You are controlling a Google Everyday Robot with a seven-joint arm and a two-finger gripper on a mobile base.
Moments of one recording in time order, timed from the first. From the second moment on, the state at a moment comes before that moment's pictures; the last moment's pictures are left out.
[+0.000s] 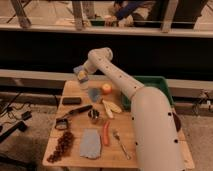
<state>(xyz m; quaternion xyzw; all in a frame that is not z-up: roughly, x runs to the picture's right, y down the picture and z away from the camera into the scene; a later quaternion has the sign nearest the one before) -0.135 -0.111 0.929 -0.21 -0.18 0.39 0.88</state>
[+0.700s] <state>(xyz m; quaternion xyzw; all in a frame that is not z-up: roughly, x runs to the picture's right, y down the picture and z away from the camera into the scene) -0.136 -0.111 0.929 -0.21 -0.18 0.39 0.88</state>
